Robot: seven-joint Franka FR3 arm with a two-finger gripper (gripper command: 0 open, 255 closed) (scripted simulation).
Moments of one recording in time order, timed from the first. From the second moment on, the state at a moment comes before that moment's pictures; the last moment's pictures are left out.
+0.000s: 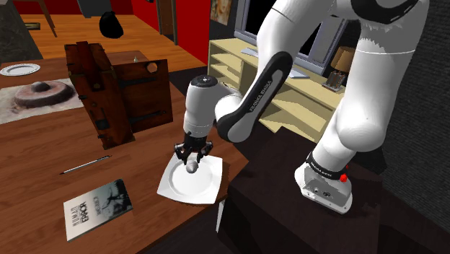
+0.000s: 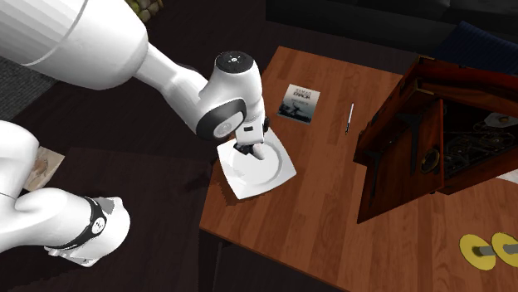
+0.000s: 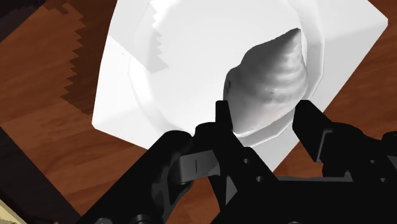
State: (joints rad) arm 0.17 0.25 0.43 -2.48 -0.29 2.80 1.40
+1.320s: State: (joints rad) arm 0.29 0.41 0.27 -2.45 -0.46 2.93 1.54
